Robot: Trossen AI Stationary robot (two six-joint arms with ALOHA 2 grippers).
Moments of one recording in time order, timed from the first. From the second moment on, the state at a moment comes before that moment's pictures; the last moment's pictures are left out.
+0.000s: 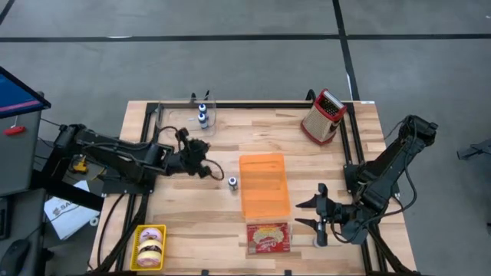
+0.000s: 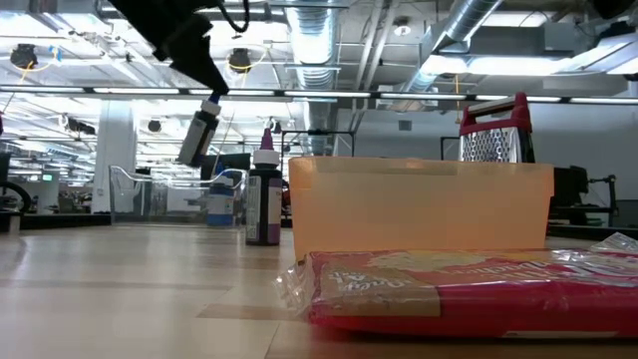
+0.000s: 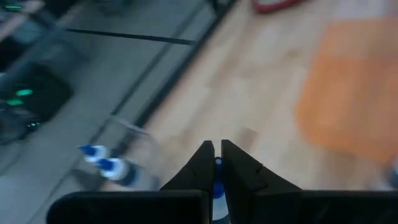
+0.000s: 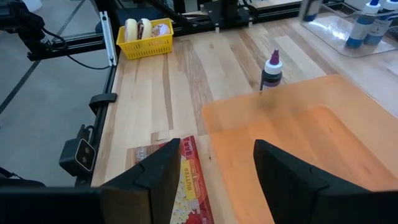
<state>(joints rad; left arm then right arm) -0.18 1.15 0.85 -0.53 -0.86 -0.25 0.92 1.26 0.85 -0.32 0.86 0.73</state>
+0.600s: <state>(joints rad) 0.20 1.11 0.71 -0.19 -1.05 -0.21 0.92 1.26 0.85 -0.33 0.86 0.73</state>
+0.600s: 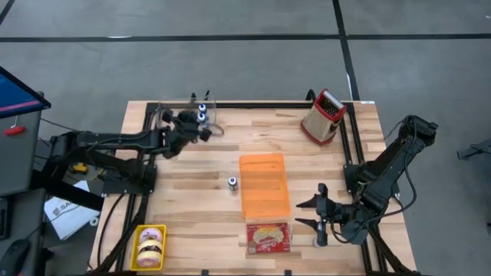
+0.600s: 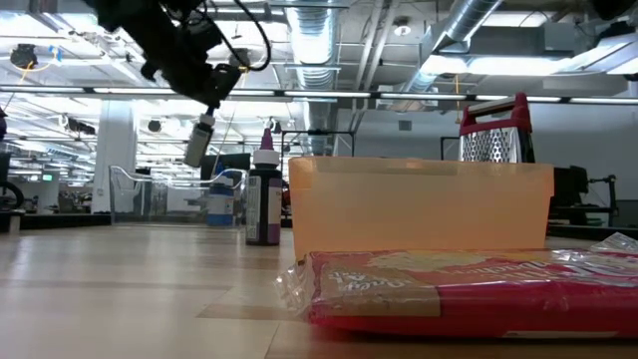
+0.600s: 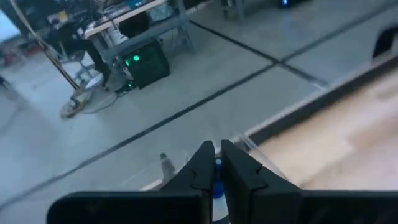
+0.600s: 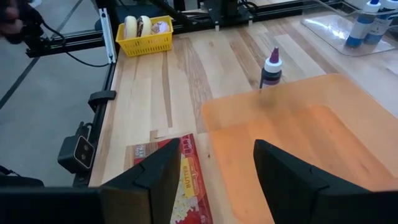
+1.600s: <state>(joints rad) 0.79 1.28 0.55 0.29 -0.55 -0.32 0.92 1.26 0.85 -0.36 0.87 0.73</state>
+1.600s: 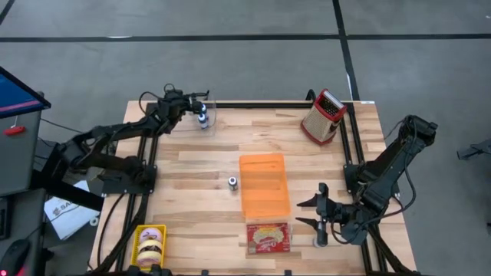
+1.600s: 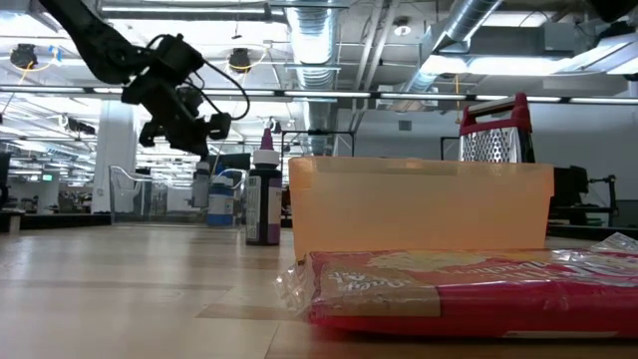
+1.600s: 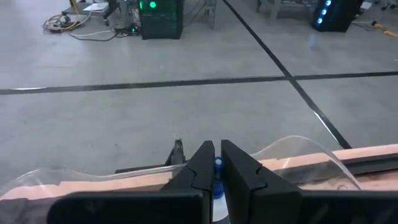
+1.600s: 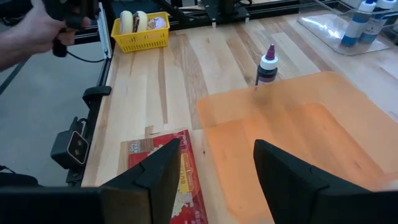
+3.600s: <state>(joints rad) 0.82 1.28 0.38 0.67 -0.44 -0.29 0.93 1.26 0.84 -0.40 0.89 0.79</state>
